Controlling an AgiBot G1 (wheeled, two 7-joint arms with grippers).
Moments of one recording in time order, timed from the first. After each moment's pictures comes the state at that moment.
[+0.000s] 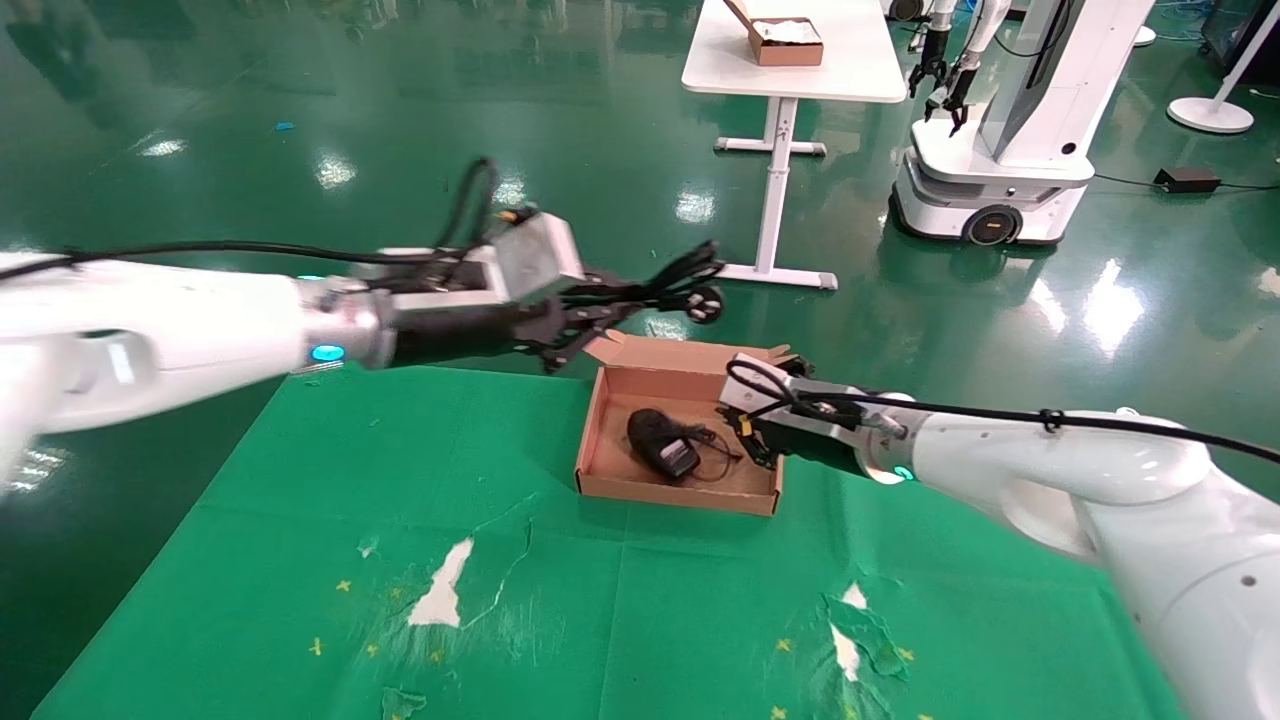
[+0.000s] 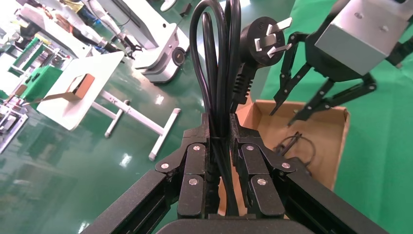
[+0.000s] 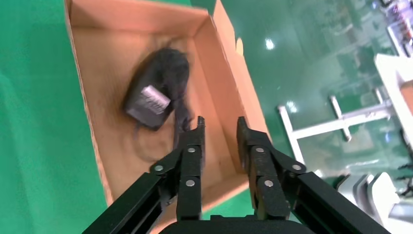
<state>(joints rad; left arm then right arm) -1.82 1.31 0.53 -0.09 1.37 1.08 0.61 1.63 -1.34 -0.63 0.13 -1.39 -0.67 -0.57</state>
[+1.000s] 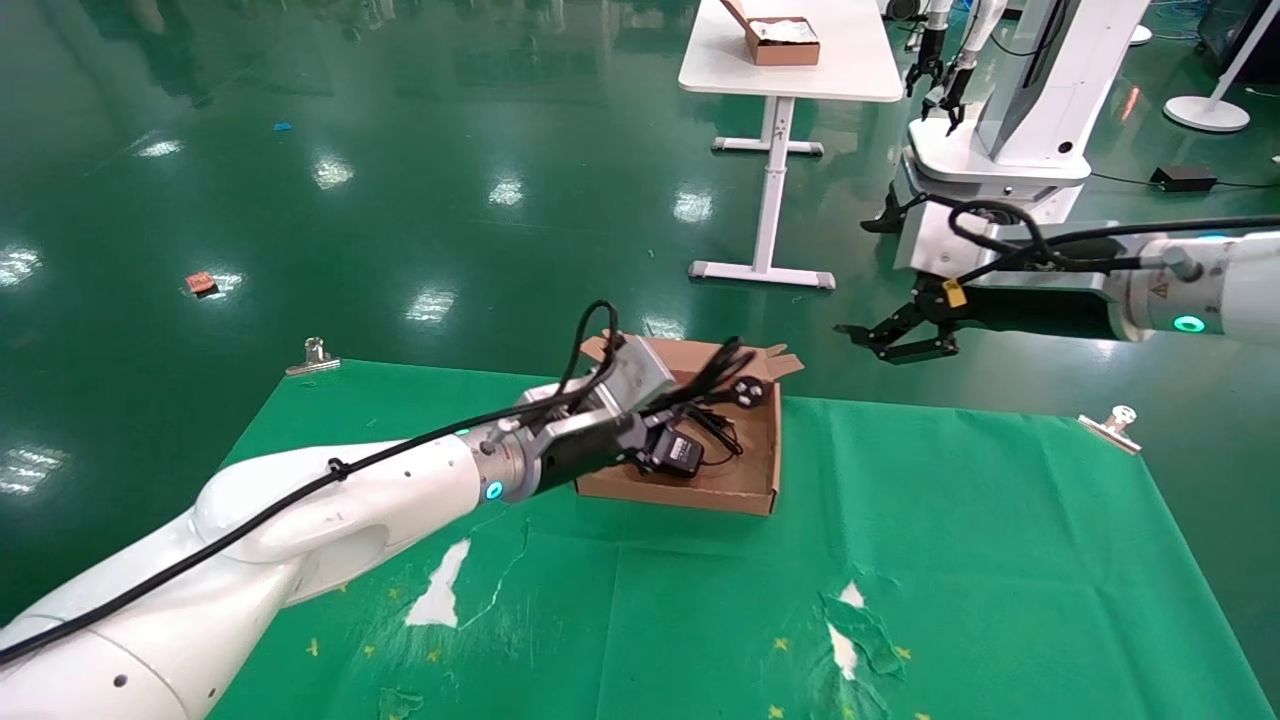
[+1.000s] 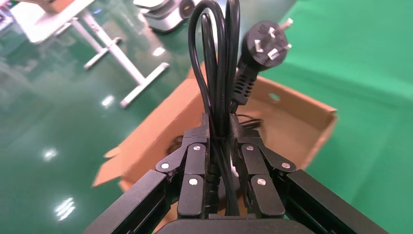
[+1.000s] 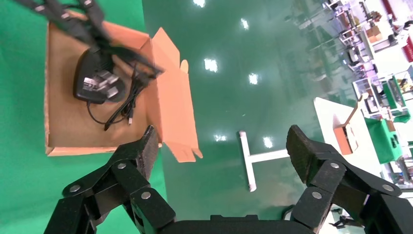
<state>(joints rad) -1.52 1.37 0.90 -0.48 1.17 0.56 0.19 1.90 -1.09 -0.63 0.10 -1.38 -1.09 -0.70</state>
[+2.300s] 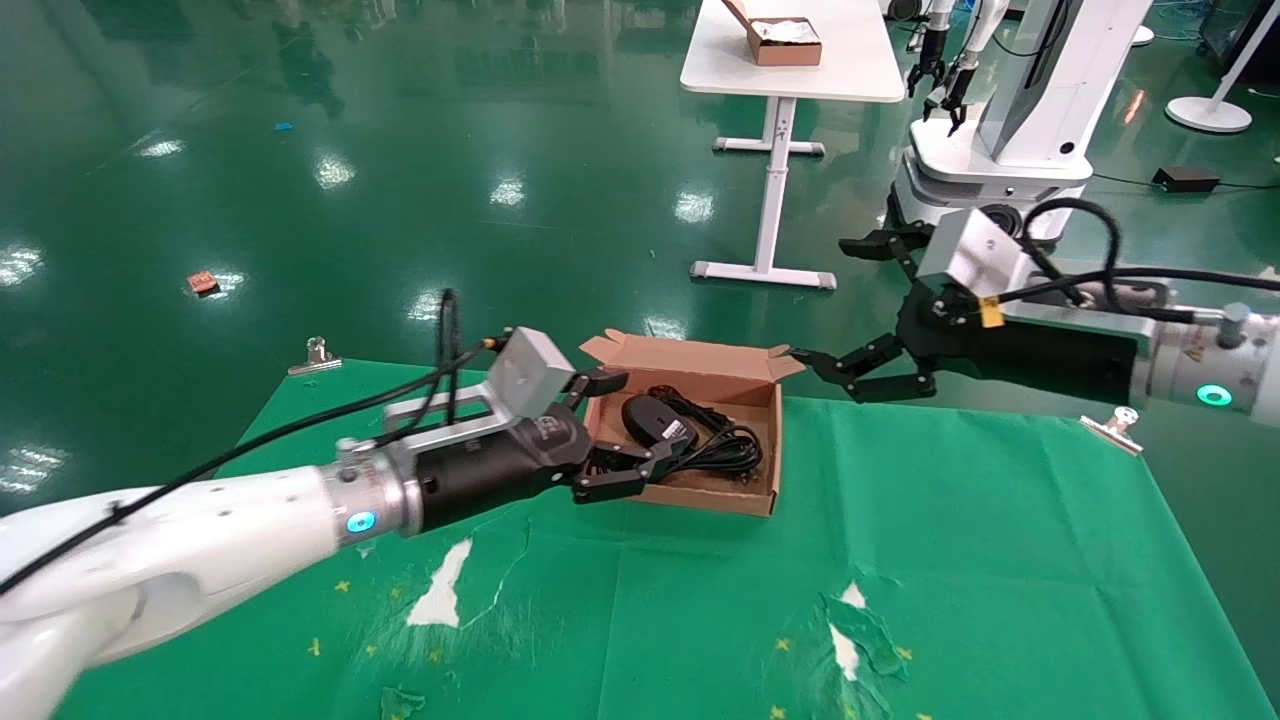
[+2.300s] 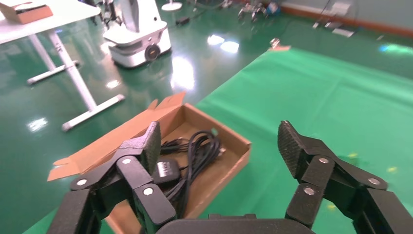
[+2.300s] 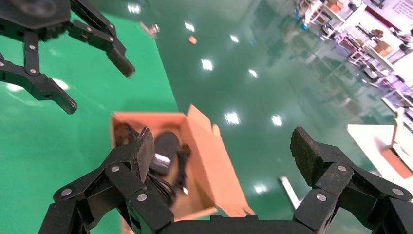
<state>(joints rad) -1.37 1.11 0.70 -0.75 1.01 0.86 0.05 1.64 -0.94 -0.52 0.47 -1.17 -1.22 -0.42</state>
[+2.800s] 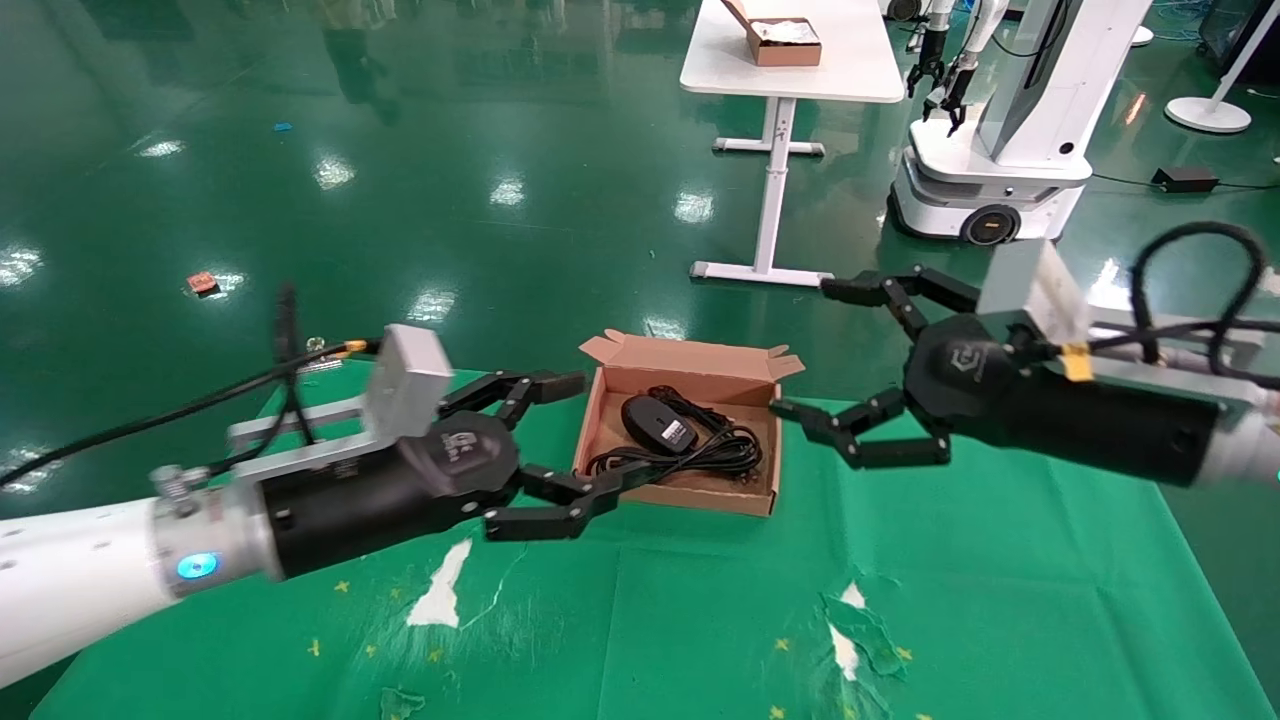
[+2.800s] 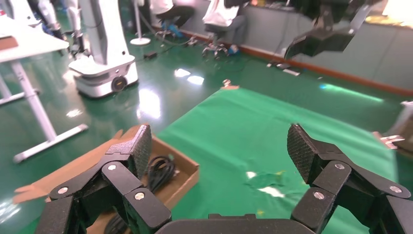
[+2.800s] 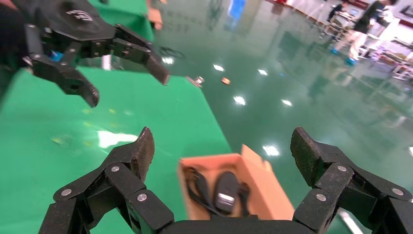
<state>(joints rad) -1.26 0.92 0.54 -0.96 0.91 1.10 -0.04 1.43 -0.82 -0.43 0.77 -1.01 -1.32 -0.19</state>
